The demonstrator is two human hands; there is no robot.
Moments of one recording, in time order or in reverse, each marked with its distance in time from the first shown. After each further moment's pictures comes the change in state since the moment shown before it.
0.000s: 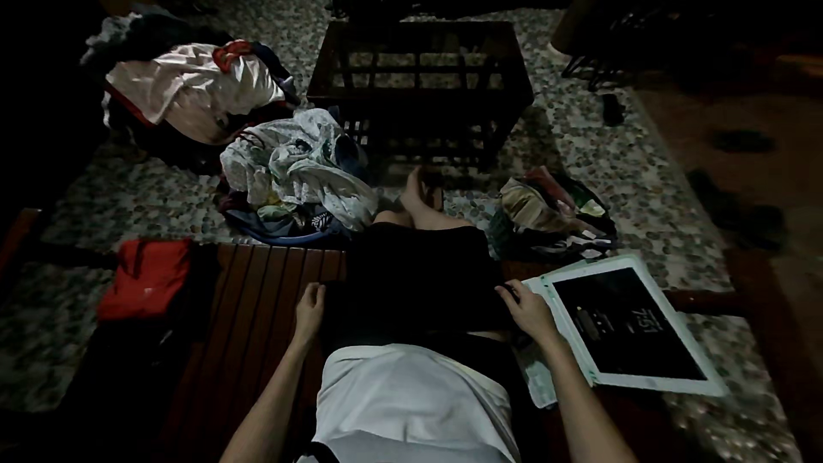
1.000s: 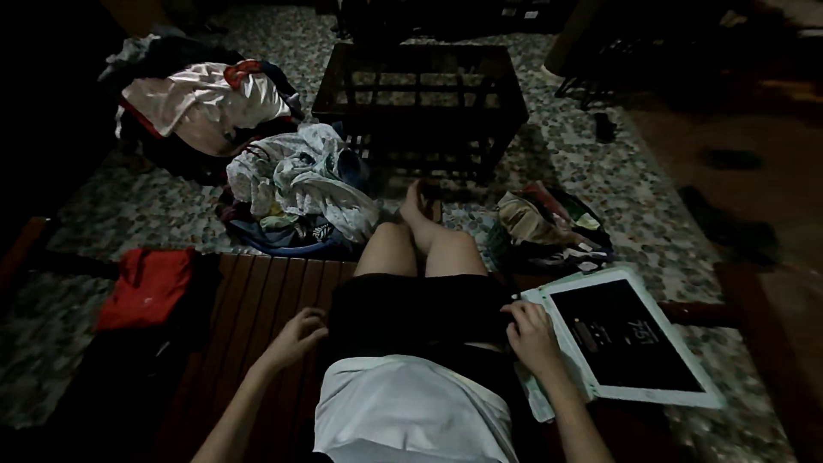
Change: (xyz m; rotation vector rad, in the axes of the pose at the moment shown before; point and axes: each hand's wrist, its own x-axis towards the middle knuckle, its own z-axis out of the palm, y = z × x) left_hand -0.018 -0.003 -0.064 0.139 -0.438 0.327; right_hand -0.041 -0.008 0.006 -0.157 0.324 -0.324
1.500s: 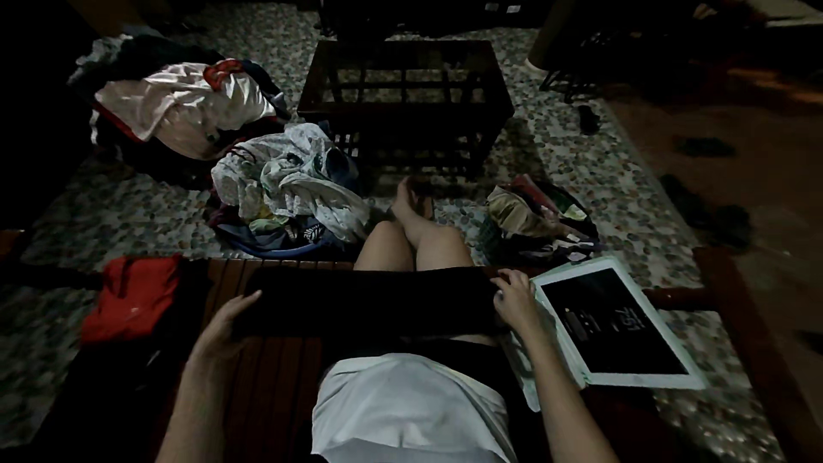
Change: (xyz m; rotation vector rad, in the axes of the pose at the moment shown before) left_hand -0.018 0.038 -0.084 -0.974 0.417 -0.329; right_hand 0.054 0.018 0.020 -0.038 -0.144 0.147
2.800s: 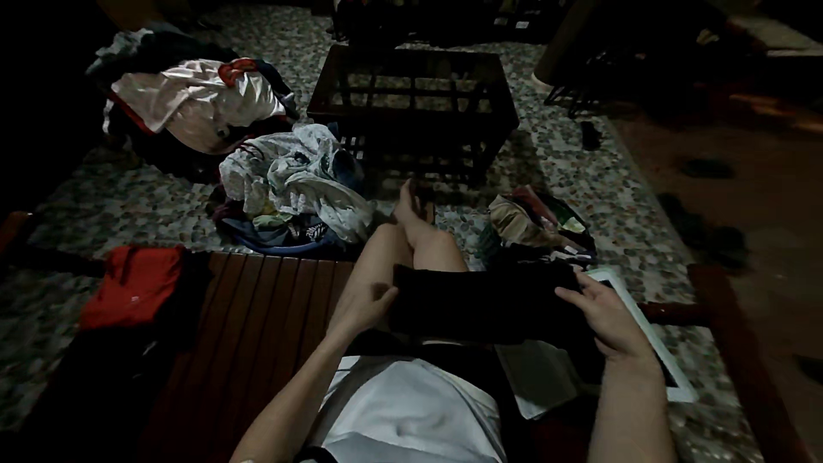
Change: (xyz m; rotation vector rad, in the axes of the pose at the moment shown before) left_hand -0.011 -0.028 0.213 0.717 -0.412 -0.008; right_hand -0.032 -0.023 -0.154 0.861 0.045 0.289
